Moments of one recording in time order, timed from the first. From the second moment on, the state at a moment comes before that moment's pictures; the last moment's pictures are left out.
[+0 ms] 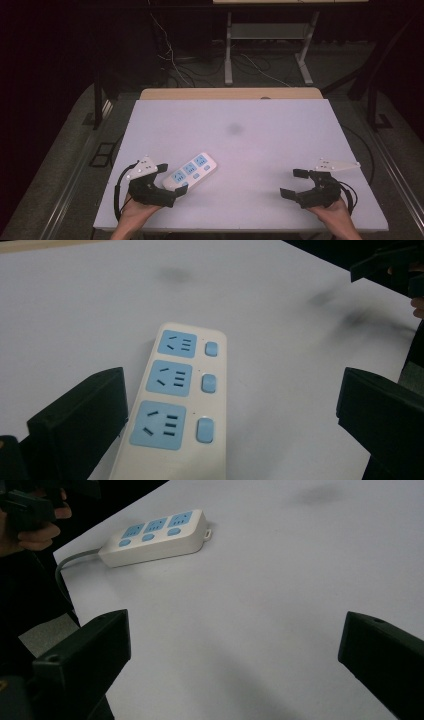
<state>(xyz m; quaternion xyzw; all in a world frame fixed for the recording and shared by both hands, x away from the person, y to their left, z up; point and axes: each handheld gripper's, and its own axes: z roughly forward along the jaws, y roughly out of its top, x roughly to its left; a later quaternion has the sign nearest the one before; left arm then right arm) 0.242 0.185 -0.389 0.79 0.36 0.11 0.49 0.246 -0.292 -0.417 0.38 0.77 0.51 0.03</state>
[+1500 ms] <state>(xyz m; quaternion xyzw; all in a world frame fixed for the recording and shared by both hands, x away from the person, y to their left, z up) 0.273 0.171 -0.371 0.87 0.31 0.08 0.37 0.246 -0.287 -0.419 0.37 0.78 0.49 0.03</state>
